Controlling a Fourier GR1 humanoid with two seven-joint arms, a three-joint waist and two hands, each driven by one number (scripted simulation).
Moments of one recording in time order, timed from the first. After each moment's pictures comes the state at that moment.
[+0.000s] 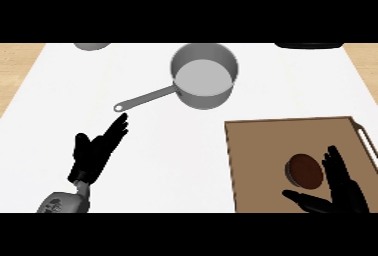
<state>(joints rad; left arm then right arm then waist) -0.09 0.21 -0.15 -1.37 0.10 -0.08 0.15 0.23 -0.16 -0.09 -1.49 -0.06 -0.14 -0.03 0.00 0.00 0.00</state>
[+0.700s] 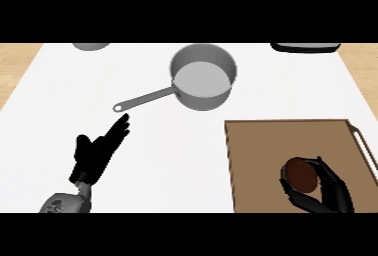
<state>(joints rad) -0.08 0.19 -0.13 -1.38 0.07 -0.10 0.15 0.15 -0.13 -0.12 -1.25 -0.02 -0.11 -0.35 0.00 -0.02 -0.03</state>
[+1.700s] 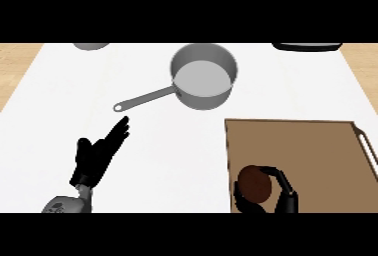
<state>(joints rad) -0.06 0.18 -0.13 -1.38 0.05 -0.10 0.14 0.20 -0.04 0.34 -1.32 0.00 -0.80 -0.51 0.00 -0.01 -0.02</state>
